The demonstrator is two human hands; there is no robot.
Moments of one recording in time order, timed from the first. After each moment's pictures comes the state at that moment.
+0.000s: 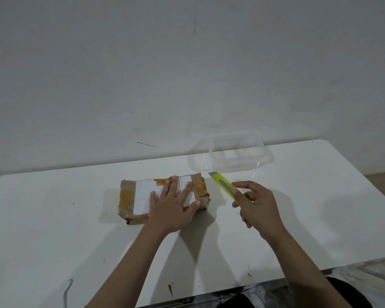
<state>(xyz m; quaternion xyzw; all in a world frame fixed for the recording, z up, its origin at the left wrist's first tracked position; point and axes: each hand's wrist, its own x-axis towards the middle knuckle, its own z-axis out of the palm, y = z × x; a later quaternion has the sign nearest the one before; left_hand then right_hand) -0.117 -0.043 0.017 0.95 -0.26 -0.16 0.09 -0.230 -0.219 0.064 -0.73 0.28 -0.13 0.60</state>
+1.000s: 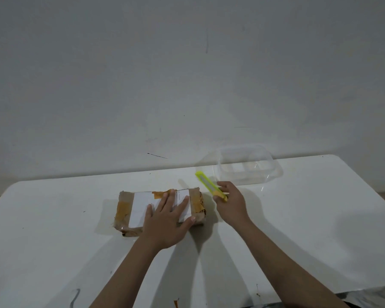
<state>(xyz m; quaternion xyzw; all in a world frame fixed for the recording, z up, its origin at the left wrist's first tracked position) -0.109 -0.012 0.015 0.95 -0.26 -0.16 0.09 -0.141 -0.206 0.000 -0.81 0.25 -0.13 0.51</state>
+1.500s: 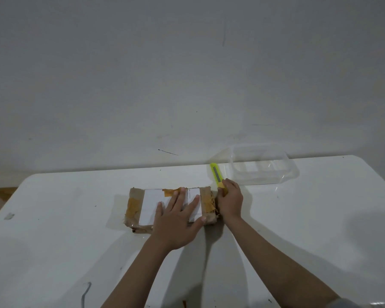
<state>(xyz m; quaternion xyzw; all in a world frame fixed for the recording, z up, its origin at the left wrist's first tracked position) -0.111 -0.012 0.013 0.95 -0.26 -0.14 0.10 -0.098 -0.185 -0.039 -0.80 0.30 -0.21 0.47</state>
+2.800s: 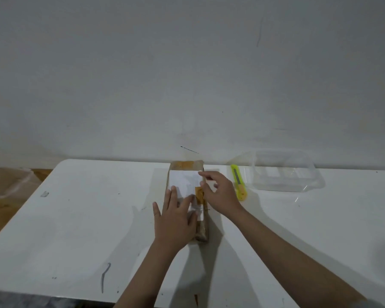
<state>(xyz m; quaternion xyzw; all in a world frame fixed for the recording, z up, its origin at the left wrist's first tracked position) -0.121 0.018 0.004 0.98 -0.13 -0.02 0.13 -0.090 -0.136 0.014 -0.83 0.02 -0.13 0.54</state>
